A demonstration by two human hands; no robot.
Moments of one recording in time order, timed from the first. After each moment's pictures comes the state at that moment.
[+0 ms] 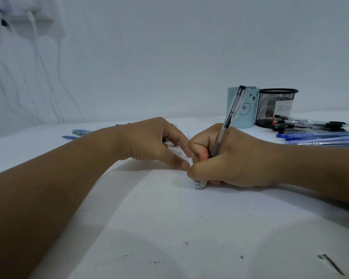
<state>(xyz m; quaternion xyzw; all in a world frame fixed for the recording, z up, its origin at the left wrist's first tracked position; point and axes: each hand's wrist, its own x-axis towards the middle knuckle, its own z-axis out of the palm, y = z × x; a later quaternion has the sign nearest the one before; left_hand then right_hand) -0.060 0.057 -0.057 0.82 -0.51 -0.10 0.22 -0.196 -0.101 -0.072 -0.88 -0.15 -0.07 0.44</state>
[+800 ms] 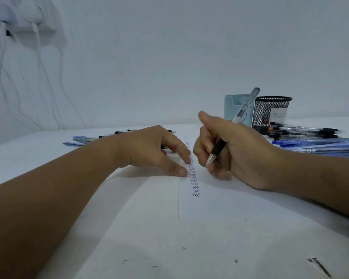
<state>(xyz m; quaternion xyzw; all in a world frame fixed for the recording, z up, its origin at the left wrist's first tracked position) -0.064 0.058 -0.056 0.83 -0.50 -0.12 0.24 -0.192 -0.106 -0.071 -0.73 -0.08 -0.11 0.67</state>
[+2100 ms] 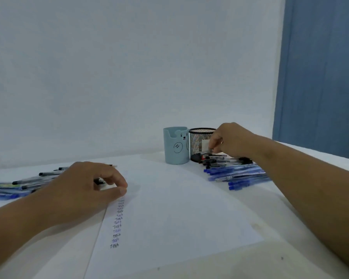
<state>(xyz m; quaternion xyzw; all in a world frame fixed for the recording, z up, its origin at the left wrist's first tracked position) -0.078 0.039 -0.069 0.82 -0.45 0.10 0.34 -0.190 -0.316 -0.023 -0.96 0.19 -0.21 0.08</state>
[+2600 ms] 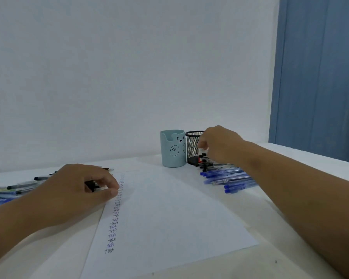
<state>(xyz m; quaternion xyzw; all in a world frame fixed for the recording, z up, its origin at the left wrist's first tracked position) -0.068 0.045 -0.067 0.82 -0.45 0.09 0.34 -0.192 -0.273 -0.017 -0.96 0.22 -0.19 -0.03</state>
